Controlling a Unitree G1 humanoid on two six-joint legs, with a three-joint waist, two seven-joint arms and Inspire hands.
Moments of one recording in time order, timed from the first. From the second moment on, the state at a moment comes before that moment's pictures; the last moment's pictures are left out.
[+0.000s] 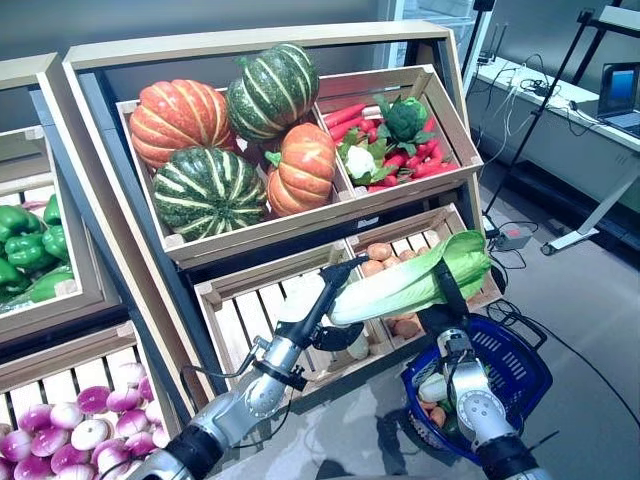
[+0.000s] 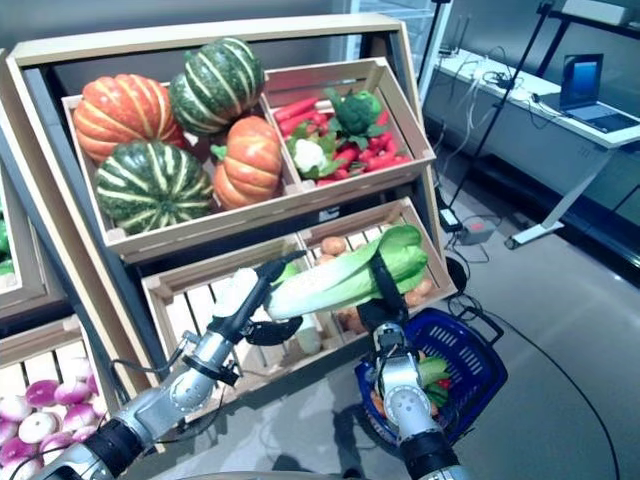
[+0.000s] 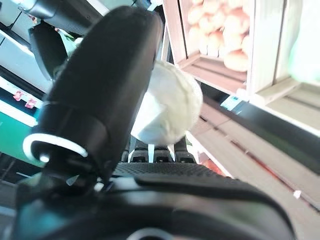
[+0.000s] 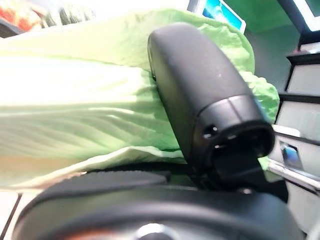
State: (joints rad) left arm -0.12 0.50 -0.60 0.32 0.39 -0.47 0.49; right arm -0.06 -0.19 0.19 0.32 1.53 -0.23 0.13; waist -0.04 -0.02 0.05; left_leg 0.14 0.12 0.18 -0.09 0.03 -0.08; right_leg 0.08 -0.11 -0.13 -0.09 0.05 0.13
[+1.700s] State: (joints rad) left arm -0.11 0.46 -0.31 0.43 -0.05 -0.34 0.35; right arm -0.29 -0.37 0.02 0.66 0.77 -0.37 -0.25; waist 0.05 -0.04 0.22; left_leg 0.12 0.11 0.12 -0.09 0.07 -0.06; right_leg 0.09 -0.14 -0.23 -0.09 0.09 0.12
